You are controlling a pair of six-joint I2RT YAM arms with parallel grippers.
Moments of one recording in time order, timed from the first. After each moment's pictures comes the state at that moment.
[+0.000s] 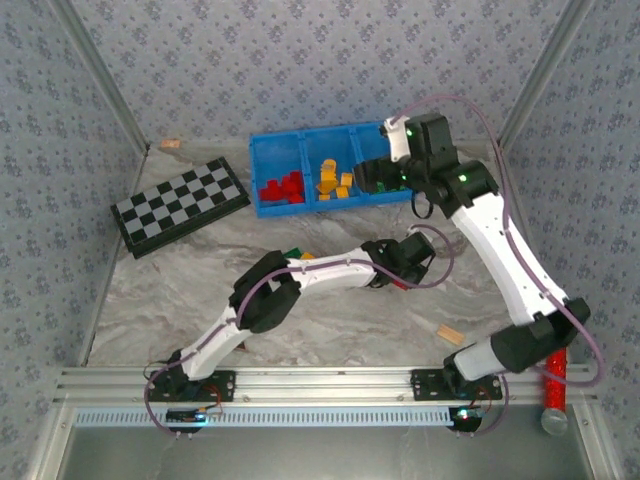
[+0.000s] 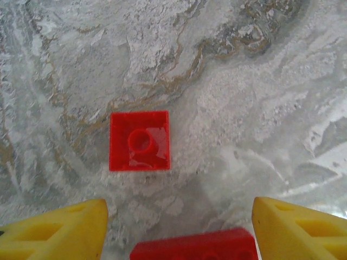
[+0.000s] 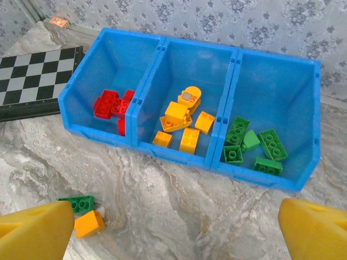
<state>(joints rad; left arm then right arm) -1.16 2.37 1.96 -0.50 -0.29 -0.35 0.43 1.43 1.65 -0.83 -0.03 0.05</state>
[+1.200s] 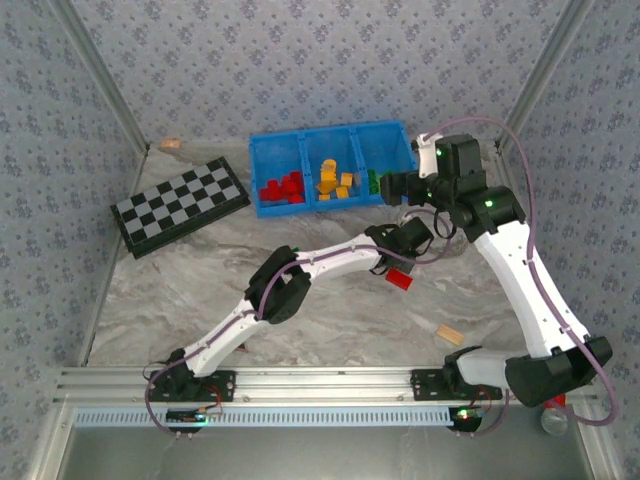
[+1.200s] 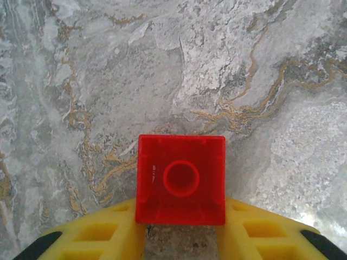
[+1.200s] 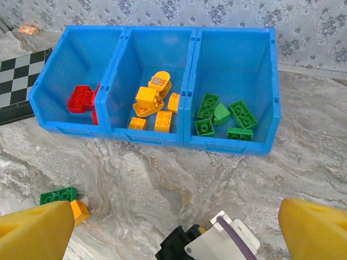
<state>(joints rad) -1.08 2.55 2.23 -0.68 -0.23 -0.43 0.34 1.26 1.47 -0.82 -0.03 0.09</state>
